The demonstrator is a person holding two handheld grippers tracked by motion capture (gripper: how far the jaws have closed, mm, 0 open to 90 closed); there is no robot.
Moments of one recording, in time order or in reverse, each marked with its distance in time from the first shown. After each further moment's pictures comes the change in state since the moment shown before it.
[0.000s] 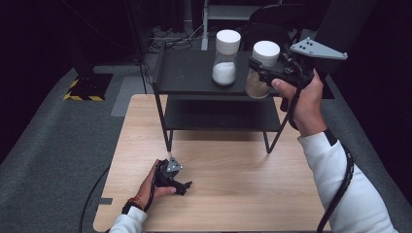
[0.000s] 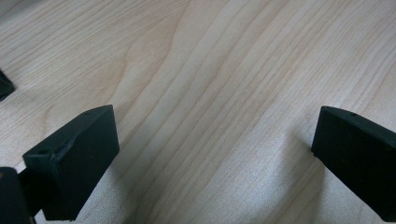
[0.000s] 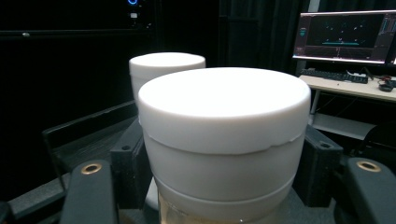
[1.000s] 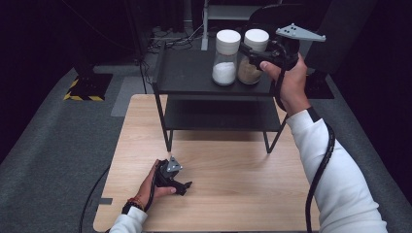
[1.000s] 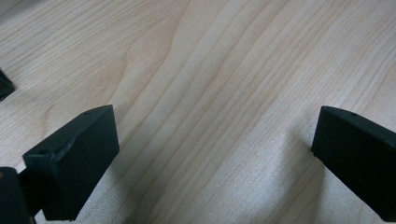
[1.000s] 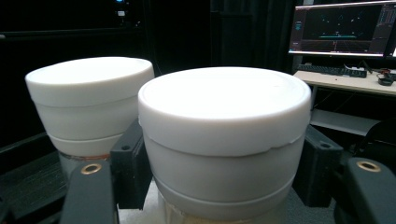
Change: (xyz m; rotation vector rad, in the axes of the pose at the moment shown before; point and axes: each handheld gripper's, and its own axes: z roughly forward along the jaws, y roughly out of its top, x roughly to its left) left arm 0.000 0.000 0.000 0.000 0.001 0.000; right arm -0.022 0.002 0.054 0.012 -0.016 0.032
